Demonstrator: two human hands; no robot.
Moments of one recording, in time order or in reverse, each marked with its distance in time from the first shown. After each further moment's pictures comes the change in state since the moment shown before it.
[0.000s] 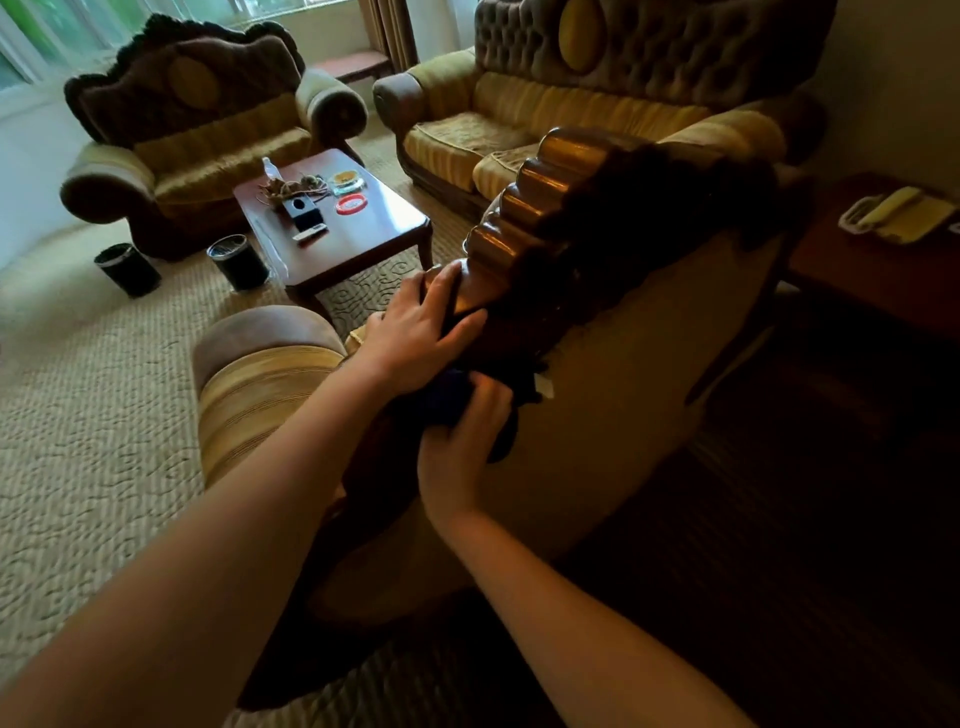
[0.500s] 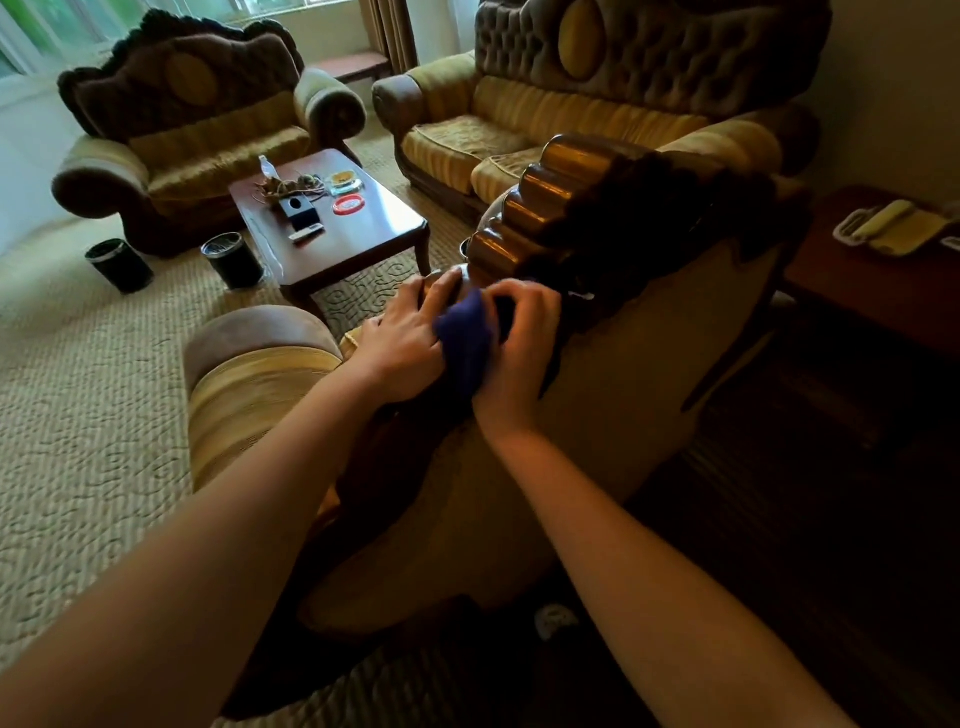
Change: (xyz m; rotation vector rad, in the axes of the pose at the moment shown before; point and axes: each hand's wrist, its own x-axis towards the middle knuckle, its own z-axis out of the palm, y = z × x) left_hand 0.002 -0.003 -0.009 -0.061 -0.107 -0.038; right_hand 0.088 -0.022 -0.018 0.010 0.062 -0.244
